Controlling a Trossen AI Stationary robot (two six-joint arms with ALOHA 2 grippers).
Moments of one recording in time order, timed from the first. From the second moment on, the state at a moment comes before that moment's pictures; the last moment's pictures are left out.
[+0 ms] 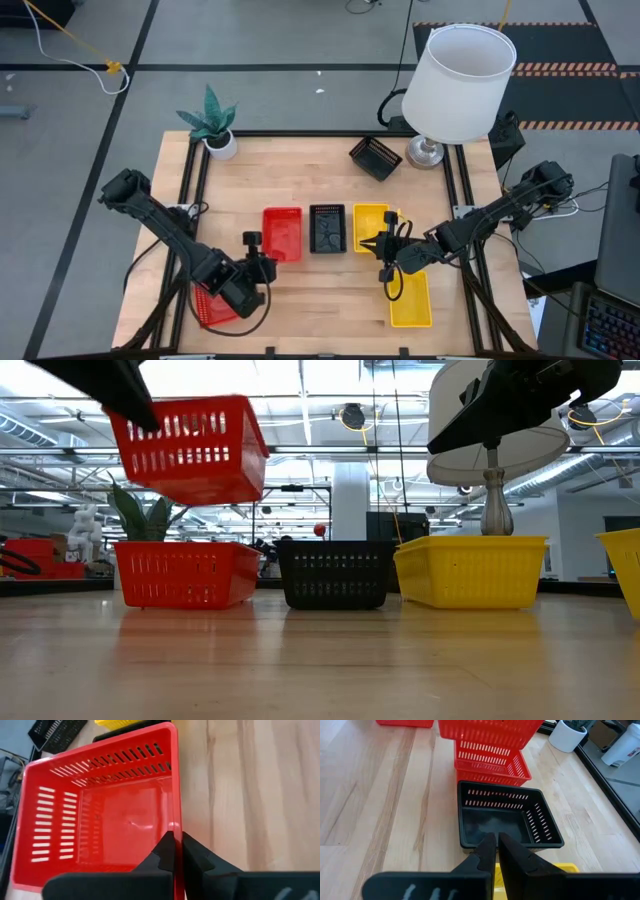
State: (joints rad) left arm -0.68 1.57 1.18 -0.86 -0.65 -0.50; right arm 0.48 1.29 0.71 -0.10 0.60 0.17
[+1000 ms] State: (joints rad) left arm -0.59 1.57 0.96 -0.68 -0.60 -0.42; right arm 0.48 1.29 0.71 -0.10 0.60 0.17
